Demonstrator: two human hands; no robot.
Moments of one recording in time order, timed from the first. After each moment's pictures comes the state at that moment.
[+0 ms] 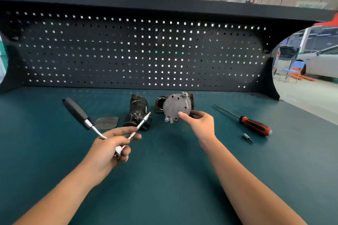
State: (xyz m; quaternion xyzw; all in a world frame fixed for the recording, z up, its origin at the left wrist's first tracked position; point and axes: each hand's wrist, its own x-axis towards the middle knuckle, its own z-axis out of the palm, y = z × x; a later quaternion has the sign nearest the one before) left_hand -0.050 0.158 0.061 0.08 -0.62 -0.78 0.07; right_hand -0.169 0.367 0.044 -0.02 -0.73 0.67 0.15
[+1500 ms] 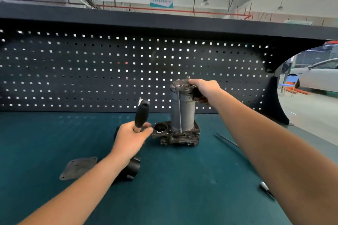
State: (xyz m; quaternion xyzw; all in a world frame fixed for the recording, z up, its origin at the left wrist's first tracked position) left_hand -0.215 0.198 0.098 0.00 -0.77 -0.60 0.21; right_hand -0.312 0.391 0.203 -0.05 -0.80 0.58 0.12
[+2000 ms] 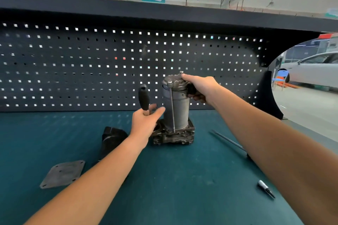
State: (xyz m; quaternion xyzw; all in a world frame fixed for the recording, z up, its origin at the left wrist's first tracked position) left_hand -0.280 0.241 0.103 -0.02 -0.65 -0.74 0.18; right_hand -0.300 0.395 0.201 -0.03 -0.79 0.60 0.11
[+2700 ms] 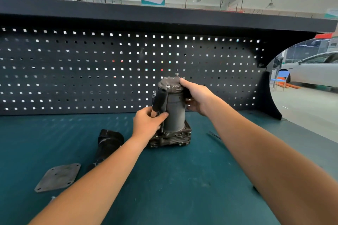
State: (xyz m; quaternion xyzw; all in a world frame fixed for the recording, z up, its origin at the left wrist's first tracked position) left_hand -0.290 0.253 0.100 -0.04 -0.73 -0.64 0.23; right_hand -0.312 0.397 0.178 0.00 -0.72 0.70 0.04
